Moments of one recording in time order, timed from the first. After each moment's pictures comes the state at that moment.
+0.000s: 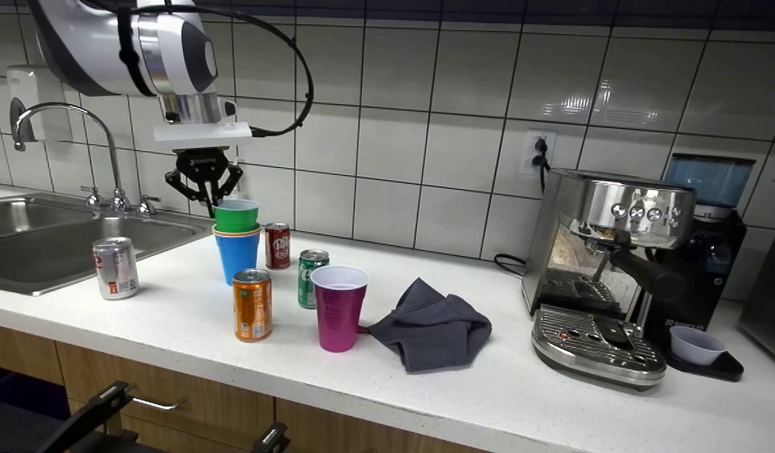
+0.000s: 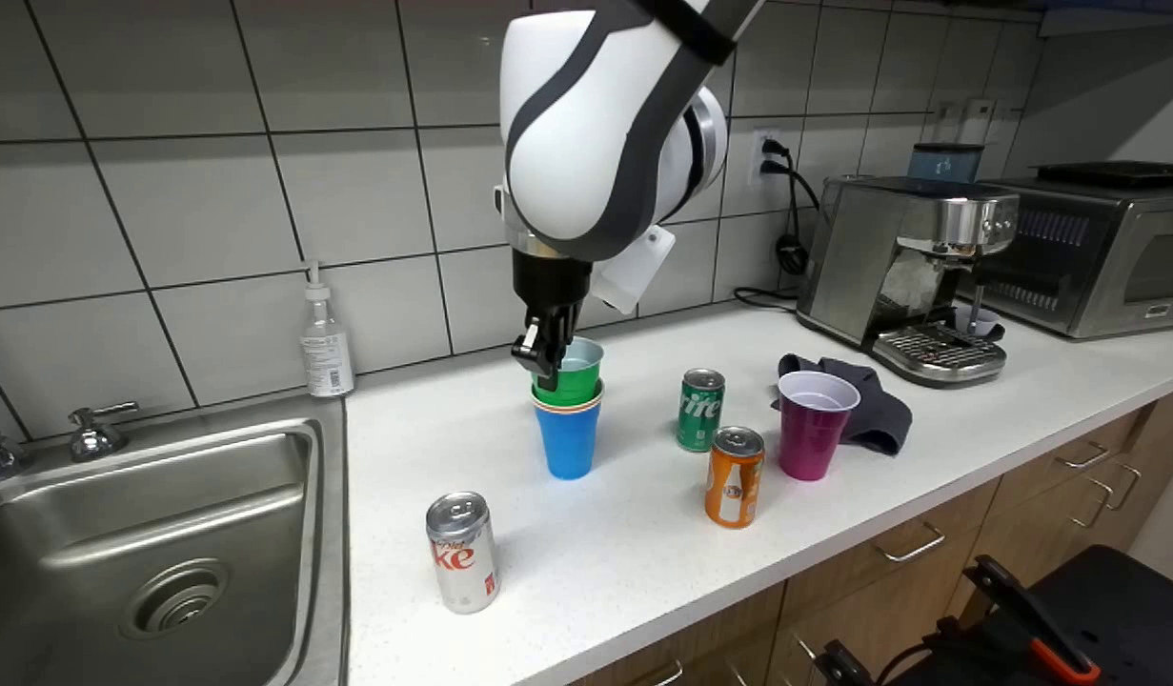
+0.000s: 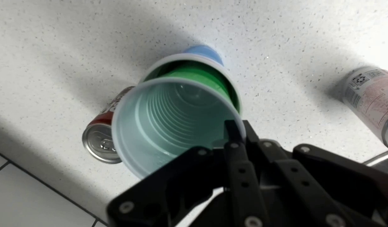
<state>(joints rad) 0.19 0.17 0.17 -2.32 -0.24 2.68 -0.29</state>
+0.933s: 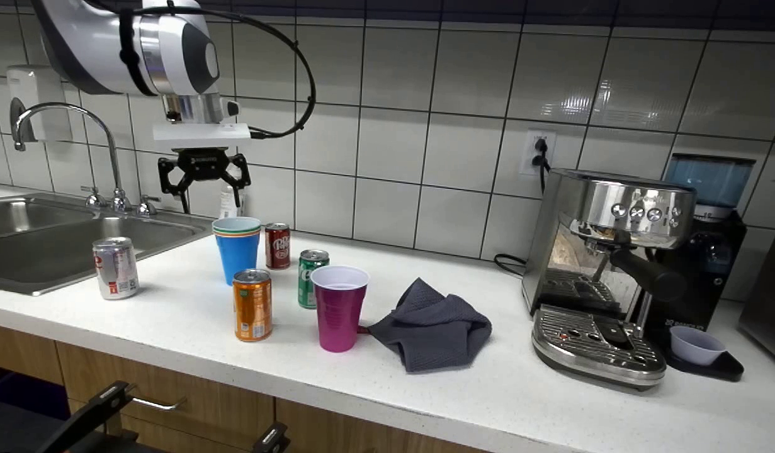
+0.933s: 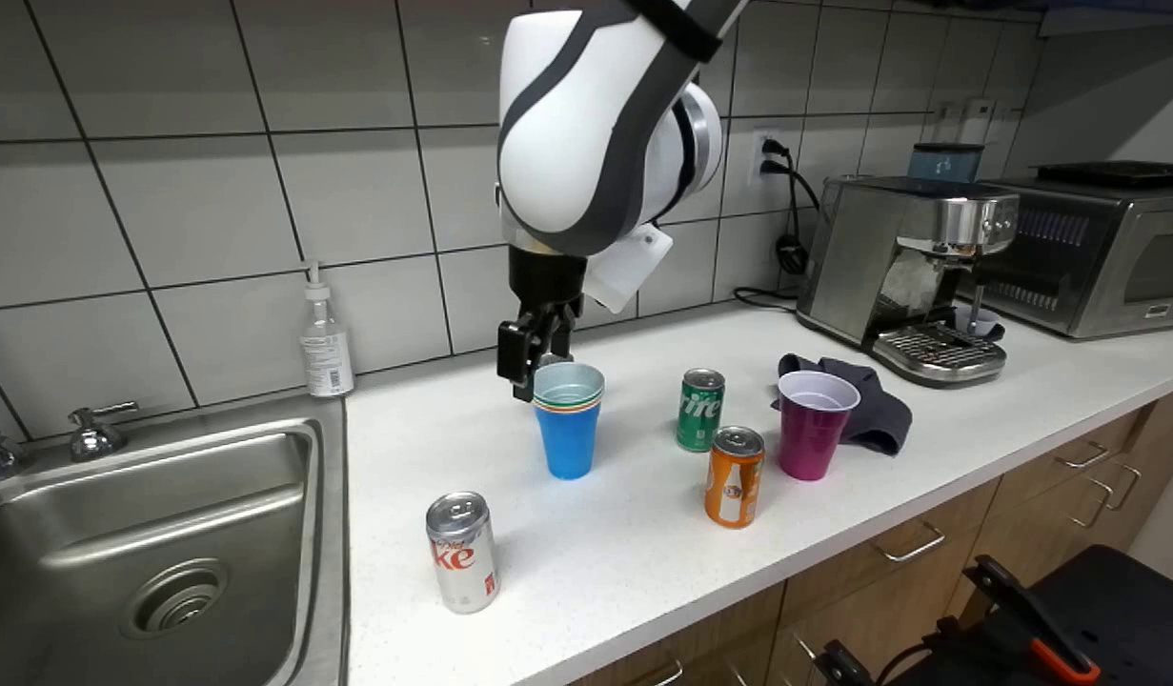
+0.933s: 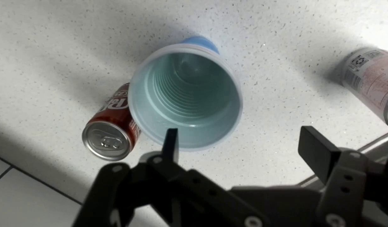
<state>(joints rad) 0.19 0.18 0.17 -2.31 -0.18 2.69 -0.28</state>
